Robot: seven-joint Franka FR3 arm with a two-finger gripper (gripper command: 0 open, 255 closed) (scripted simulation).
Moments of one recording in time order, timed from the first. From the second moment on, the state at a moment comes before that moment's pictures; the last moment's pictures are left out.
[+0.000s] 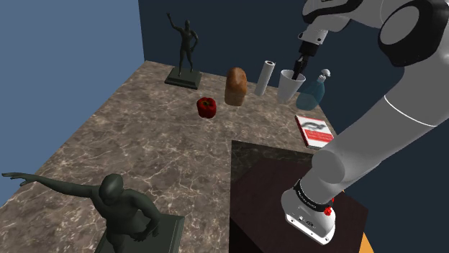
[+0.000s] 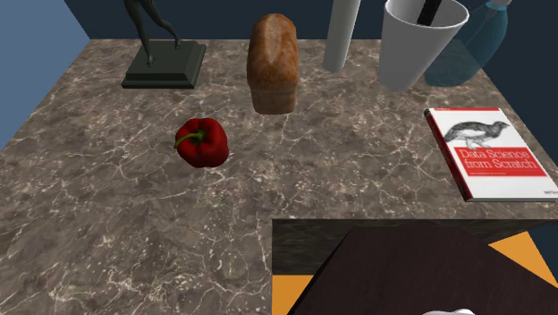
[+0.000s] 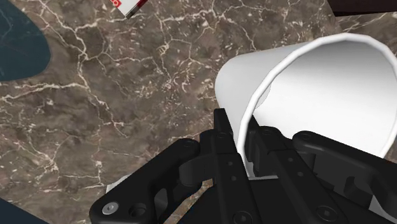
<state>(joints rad) -0.36 -0.06 -0.44 -1.92 0.06 1.65 -0.85</state>
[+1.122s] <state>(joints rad) -0.36 0.00 -0.44 -2.09 0.08 1.87 -0.88</state>
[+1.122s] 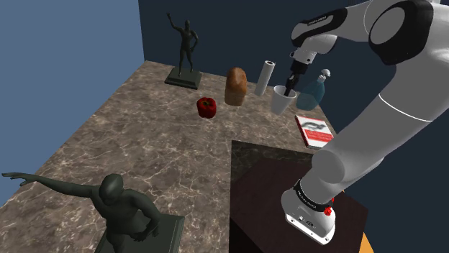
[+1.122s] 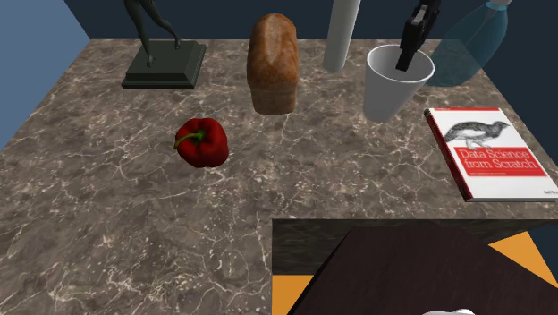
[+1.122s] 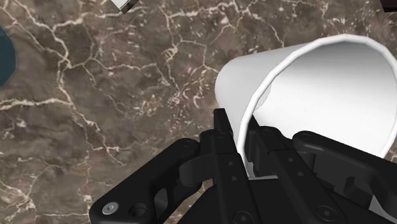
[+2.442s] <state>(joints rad) -0.36 0.04 -0.44 -2.13 0.10 1.95 -0.90</state>
